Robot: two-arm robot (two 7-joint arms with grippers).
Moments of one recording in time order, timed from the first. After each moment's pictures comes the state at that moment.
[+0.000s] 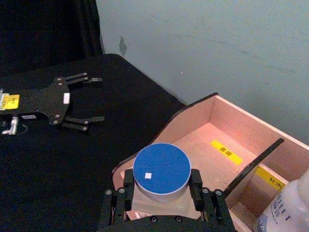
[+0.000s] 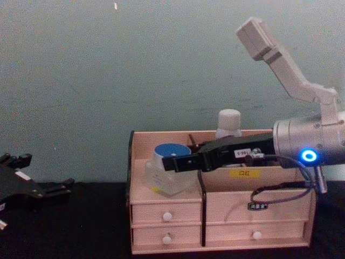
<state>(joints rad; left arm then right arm) -0.20 0.60 0.45 -1.41 -0.25 -0.12 0.03 0.70 0.32 -0.66 -1.12 0.43 0.25 0.63</state>
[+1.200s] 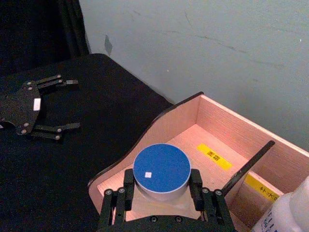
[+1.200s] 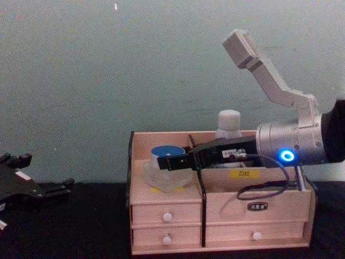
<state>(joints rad) -0.20 0.60 0.45 -1.41 -0.25 -0.12 0.03 0.77 0.22 -0.64 -0.93 0.38 0.21 0.63</state>
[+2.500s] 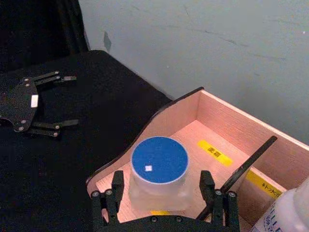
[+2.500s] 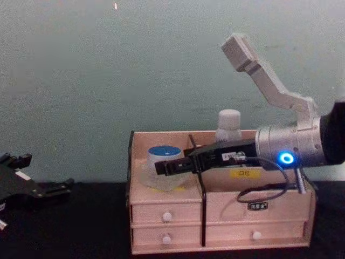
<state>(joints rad) -0.20 0.60 0.45 -1.41 -0.25 -0.12 0.03 0.77 0.21 -0.64 -0.91 0.37 0.22 0.64</state>
